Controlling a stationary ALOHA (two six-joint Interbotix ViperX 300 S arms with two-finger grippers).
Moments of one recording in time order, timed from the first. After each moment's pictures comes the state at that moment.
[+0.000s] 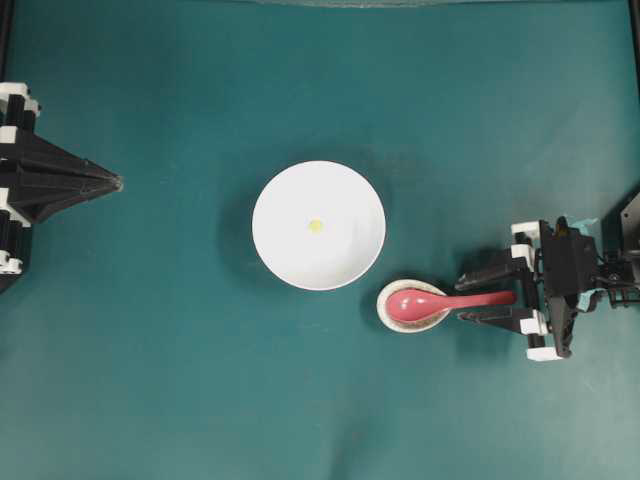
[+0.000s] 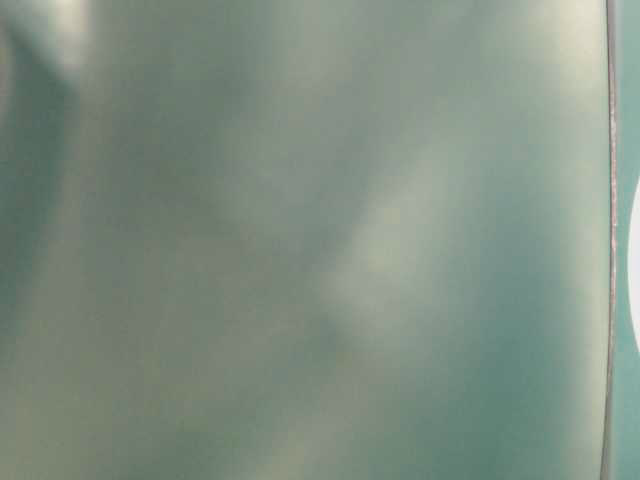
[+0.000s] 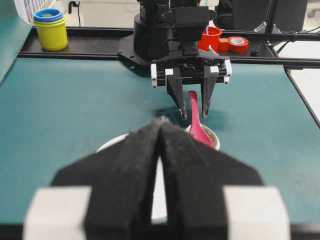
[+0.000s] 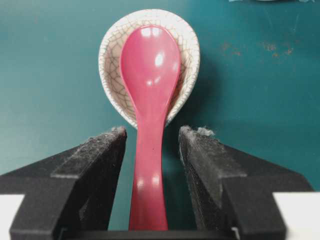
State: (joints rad) left arm 0.00 -1.00 1.17 0.01 -0.20 -0.01; right arm 0.43 0.08 1.33 0.40 -1.02 0.05
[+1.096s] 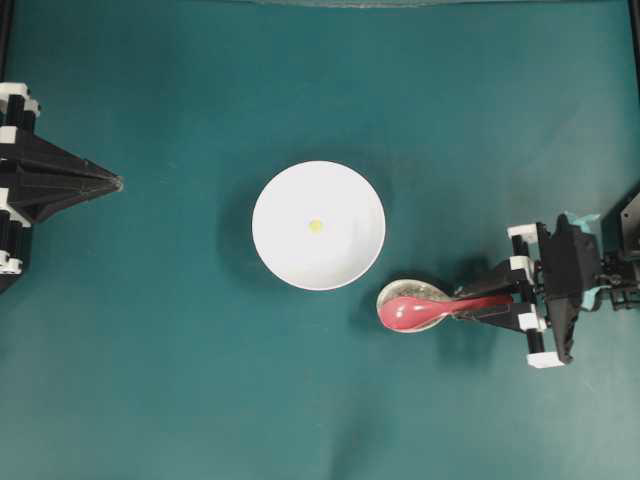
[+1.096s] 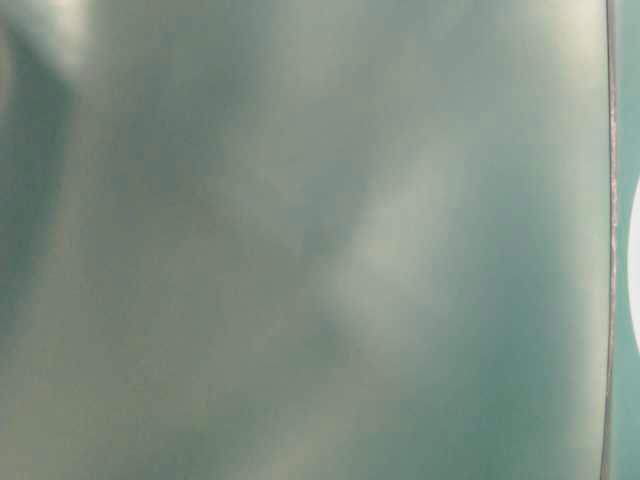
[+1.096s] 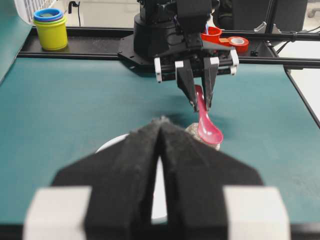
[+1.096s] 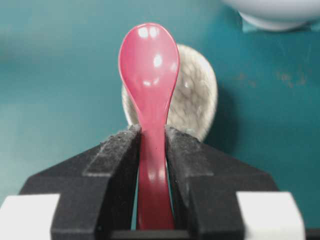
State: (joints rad) left arm 0.00 -1.00 1.17 0.01 -0.20 -0.01; right arm 0.43 -0.06 1.30 0.40 -0.91 0.05
